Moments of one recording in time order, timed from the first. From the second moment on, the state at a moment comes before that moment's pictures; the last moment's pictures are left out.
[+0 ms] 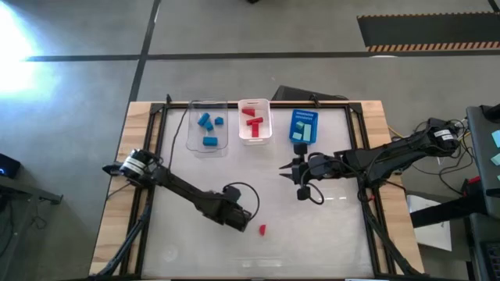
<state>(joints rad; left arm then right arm) -0.42 1.95 1.30 -0.74 -0.30 -1.49 0.18 1.22 0.78 -0.12 0.28 -0.26</state>
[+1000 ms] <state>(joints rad) -0.42 1.50 0.65 0.91 -0.40 0.07 0.22 1.42 0.42 1.20 -0.03 -0.16</state>
